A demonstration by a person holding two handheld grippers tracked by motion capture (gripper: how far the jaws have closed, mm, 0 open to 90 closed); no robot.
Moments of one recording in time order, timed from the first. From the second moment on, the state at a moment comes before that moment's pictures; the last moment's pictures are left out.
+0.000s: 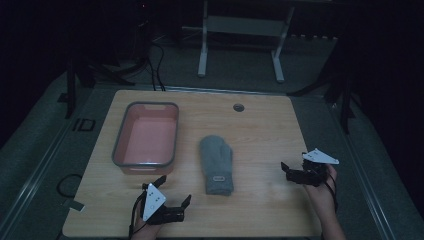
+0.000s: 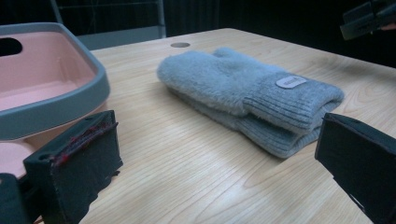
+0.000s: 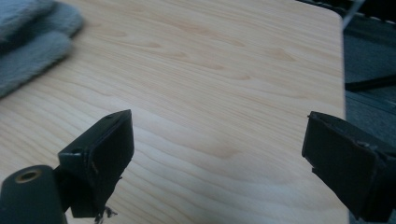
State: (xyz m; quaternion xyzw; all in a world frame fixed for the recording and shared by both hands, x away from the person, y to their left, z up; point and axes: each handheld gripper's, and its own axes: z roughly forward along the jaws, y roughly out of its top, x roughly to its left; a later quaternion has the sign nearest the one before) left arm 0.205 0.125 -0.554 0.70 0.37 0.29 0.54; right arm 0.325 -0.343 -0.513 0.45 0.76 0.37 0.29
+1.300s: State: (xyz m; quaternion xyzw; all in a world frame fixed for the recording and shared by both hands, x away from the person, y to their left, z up) left arm 0.298 0.045 -0.509 0.78 0.42 0.13 0.45; right arm 0.299 -0.362 -0.542 0.45 0.74 0.37 0.34
